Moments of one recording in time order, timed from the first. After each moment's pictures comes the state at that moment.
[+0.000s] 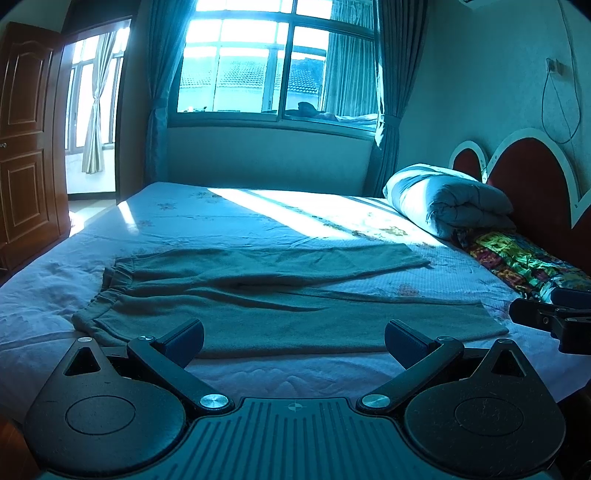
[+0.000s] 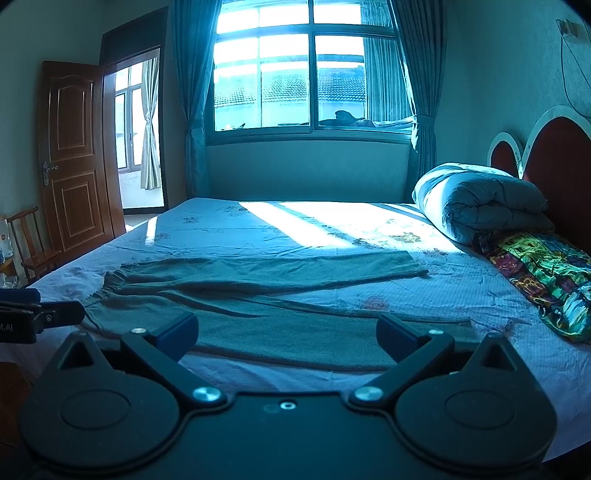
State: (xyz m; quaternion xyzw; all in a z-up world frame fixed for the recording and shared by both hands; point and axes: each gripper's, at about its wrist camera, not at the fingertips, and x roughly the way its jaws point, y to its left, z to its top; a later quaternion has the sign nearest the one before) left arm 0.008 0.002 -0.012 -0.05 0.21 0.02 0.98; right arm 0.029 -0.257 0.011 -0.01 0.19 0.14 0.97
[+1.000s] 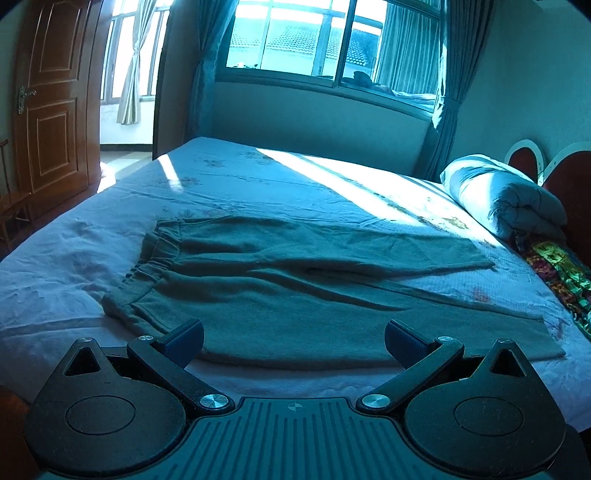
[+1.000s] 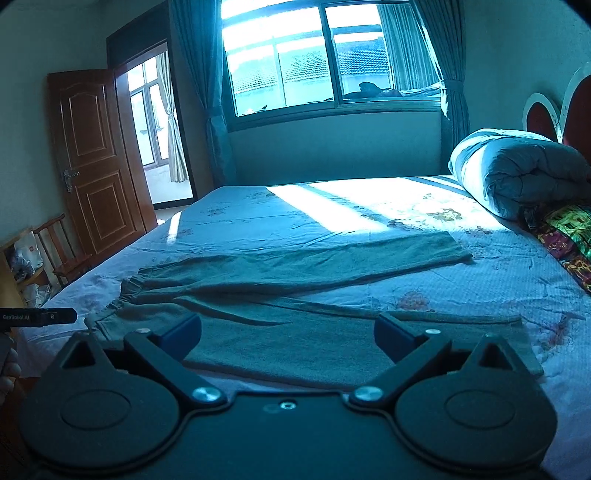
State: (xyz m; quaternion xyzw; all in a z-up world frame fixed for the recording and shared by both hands) left arm 0.104 0.126 -0.046 -0.08 0.27 0.08 0.96; right arm 0.131 -0.271 0.008 0.03 0.23 0.22 0.95
